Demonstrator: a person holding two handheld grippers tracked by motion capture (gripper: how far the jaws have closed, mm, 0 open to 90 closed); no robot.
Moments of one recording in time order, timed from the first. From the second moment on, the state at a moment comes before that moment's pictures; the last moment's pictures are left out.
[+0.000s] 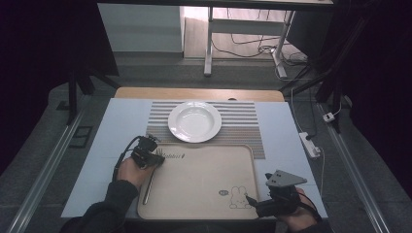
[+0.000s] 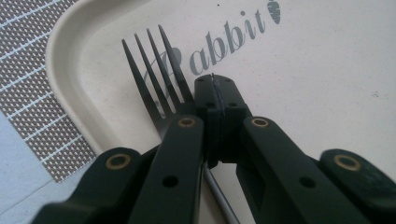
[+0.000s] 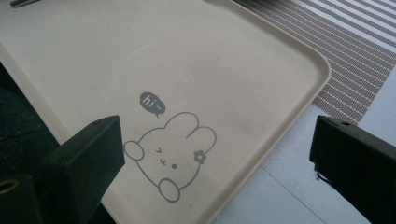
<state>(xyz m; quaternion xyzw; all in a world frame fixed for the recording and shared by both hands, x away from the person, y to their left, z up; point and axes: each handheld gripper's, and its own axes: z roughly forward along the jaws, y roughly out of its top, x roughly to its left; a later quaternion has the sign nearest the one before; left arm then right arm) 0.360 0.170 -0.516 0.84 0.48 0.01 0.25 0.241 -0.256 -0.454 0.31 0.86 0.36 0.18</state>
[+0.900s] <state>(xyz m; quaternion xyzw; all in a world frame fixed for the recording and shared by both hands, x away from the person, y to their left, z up) 0.335 0.171 -0.482 0.85 0.41 0.02 0.34 0.241 -0.255 -0.454 0.31 0.86 0.36 0.18</state>
